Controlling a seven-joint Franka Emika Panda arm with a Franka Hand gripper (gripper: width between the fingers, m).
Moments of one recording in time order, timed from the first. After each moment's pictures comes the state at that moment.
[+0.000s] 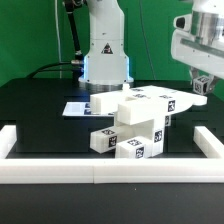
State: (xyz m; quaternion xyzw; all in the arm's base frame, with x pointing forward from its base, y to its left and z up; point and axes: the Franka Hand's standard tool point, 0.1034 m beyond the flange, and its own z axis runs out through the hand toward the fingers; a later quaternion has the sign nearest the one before) arm 0.407 0.192 0.089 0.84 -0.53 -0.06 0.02
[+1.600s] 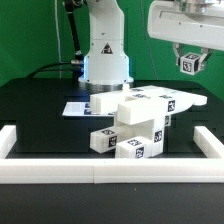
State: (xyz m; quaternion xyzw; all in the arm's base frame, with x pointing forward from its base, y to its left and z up) arm 0.483 0.132 0.136 0.92 -0.38 -0.03 0.02
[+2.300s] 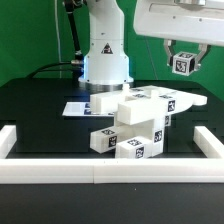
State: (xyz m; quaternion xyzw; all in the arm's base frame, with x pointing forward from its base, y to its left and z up) arm 0.538 0.104 0.148 0.95 -0.32 0.00 0.03
